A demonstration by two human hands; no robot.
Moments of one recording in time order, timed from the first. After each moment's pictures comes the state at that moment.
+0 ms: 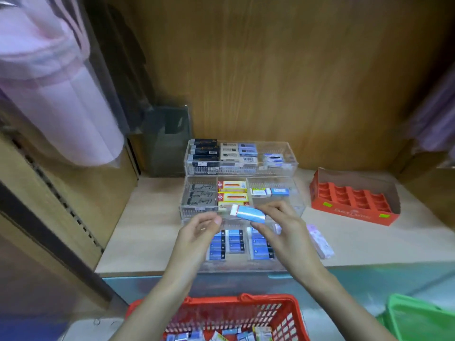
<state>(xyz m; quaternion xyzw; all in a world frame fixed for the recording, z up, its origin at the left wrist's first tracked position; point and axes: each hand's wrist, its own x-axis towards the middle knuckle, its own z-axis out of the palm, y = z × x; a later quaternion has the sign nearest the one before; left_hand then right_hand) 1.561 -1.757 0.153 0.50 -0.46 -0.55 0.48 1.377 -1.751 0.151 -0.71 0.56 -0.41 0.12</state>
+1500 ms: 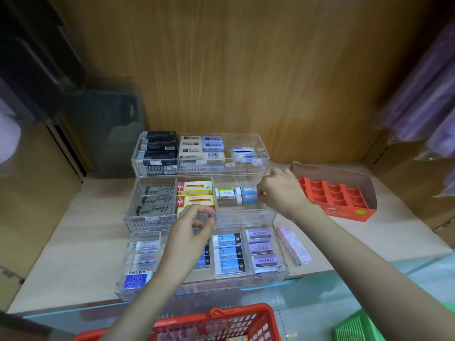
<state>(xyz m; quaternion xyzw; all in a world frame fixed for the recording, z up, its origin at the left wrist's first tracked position) 1.500 -1.822 0.101 0.50 -0.64 -0.41 0.41 1.281 -1.869 0.144 -0.75 0.66 0.00 -0.07</state>
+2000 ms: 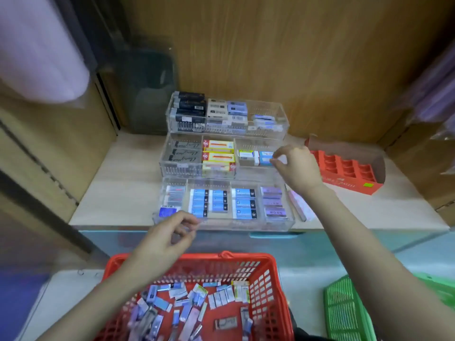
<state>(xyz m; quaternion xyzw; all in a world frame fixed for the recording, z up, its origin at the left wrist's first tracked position) 1.592 -1.723 0.097 0.49 -0.69 -0.43 0.31 1.302 -1.825 0.142 -0.68 0.71 -0.17 -0.01</state>
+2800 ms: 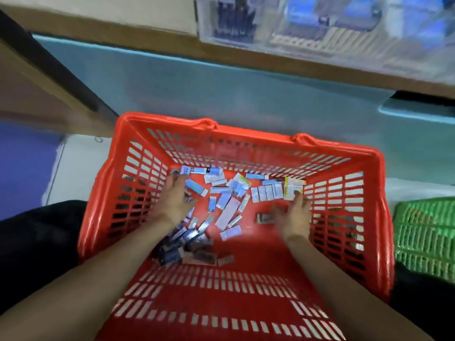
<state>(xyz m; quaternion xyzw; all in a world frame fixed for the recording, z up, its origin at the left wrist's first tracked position) 1.675 -1.662 -0.241 0.71 -0.58 -0.40 0.04 1.411 -1.626 -0.238 -0.42 0.85 -0.06 0.32</state>
